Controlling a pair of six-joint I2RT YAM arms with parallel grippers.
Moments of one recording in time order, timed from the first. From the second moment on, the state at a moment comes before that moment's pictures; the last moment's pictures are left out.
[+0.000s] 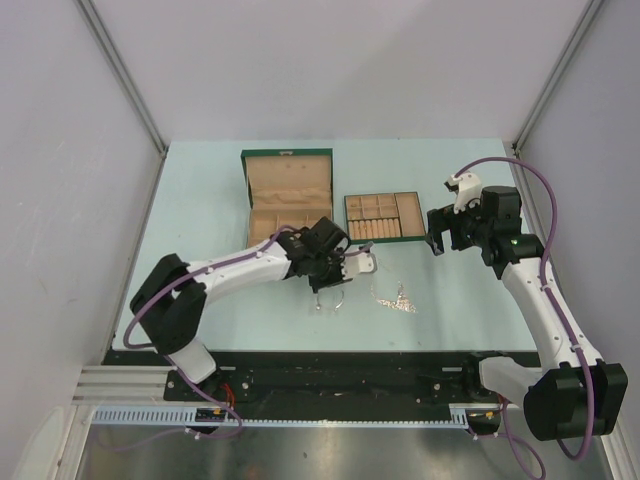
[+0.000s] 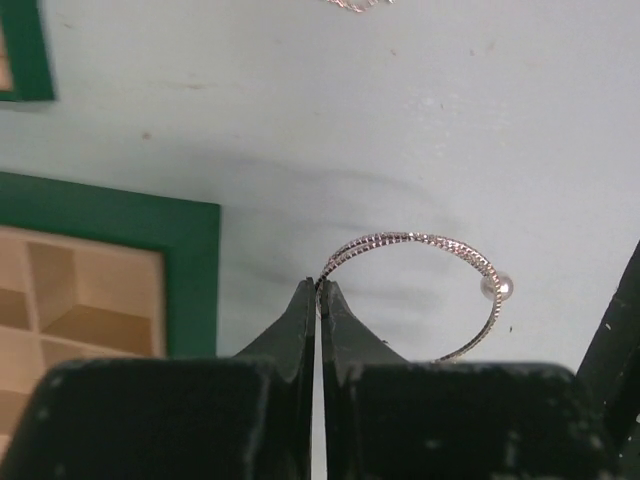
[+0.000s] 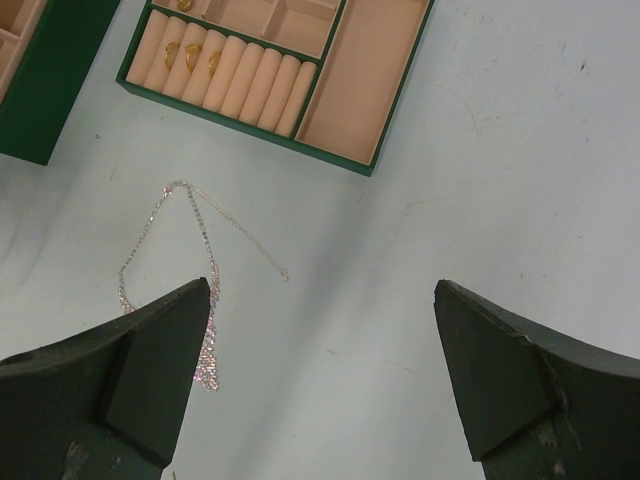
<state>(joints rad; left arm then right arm) -0.86 1.66 1.11 -0.53 0.19 0.56 0.09 1.09 0.95 -0.52 -0.26 -0.20</state>
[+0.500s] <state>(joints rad) -0.61 1.62 1.38 -0.62 0.15 0.49 0.09 1.09 0.95 -0.52 -0.26 -0.20</state>
